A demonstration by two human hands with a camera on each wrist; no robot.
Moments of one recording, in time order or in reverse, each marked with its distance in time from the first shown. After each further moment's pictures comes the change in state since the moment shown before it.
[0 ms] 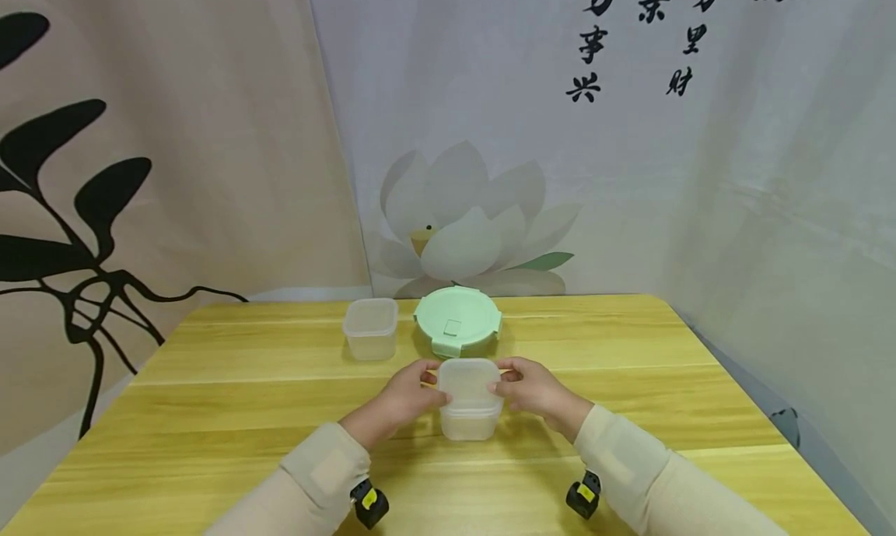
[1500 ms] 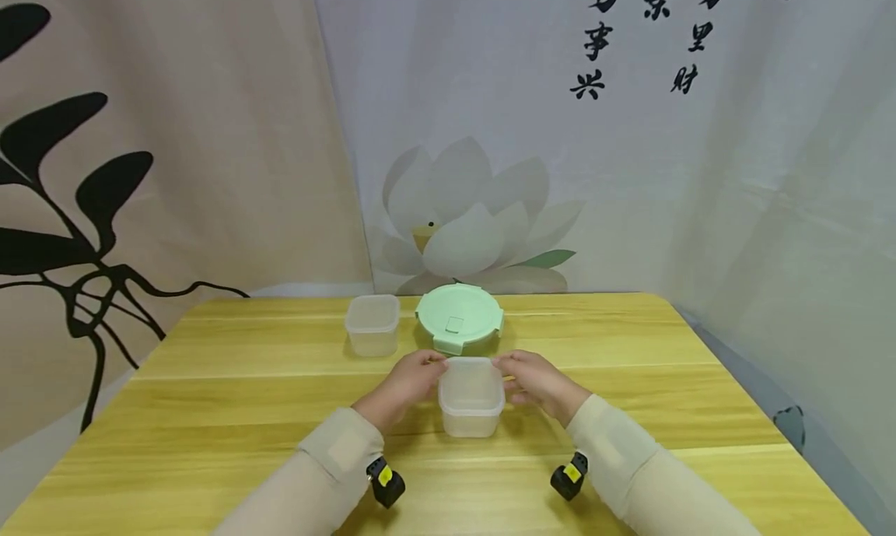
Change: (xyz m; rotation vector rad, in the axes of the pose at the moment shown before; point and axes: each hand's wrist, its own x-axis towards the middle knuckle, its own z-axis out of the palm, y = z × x) left_hand 0.023 -0.005 0.004 -0.141 0.036 -0.077; right_hand 0.020 0.008 -0.003 0.104 -0.044 0.069
